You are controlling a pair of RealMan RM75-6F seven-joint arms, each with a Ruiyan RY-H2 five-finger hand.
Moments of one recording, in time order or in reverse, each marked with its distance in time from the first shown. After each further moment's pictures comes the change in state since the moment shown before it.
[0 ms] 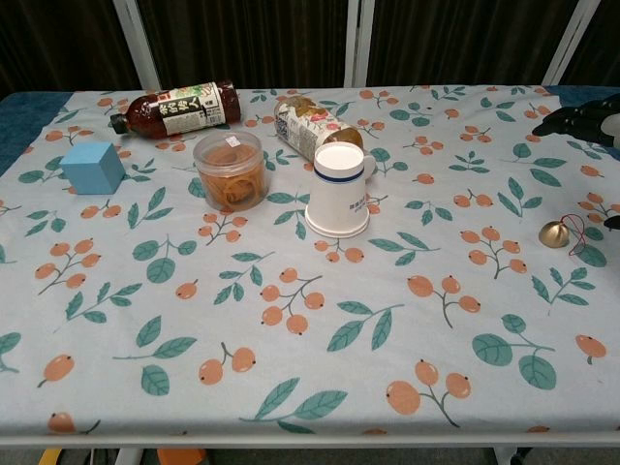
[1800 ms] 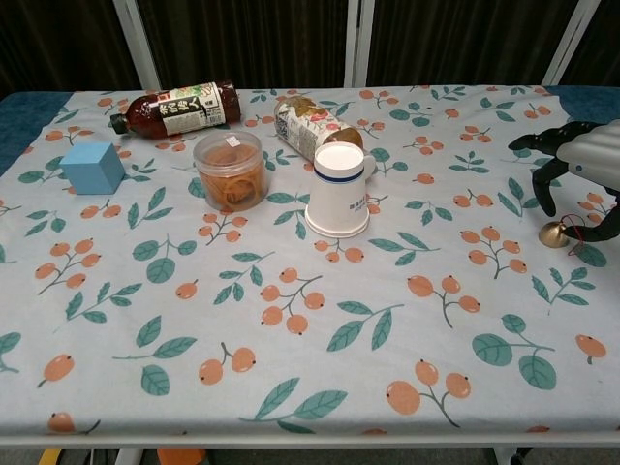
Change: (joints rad) left arm -0.011 -0.002 0.007 0.004 -0.016 -0.036 -0.005; right arm 0.073 -0.100 -0.038 0.128 0.017 -0.044 0.051
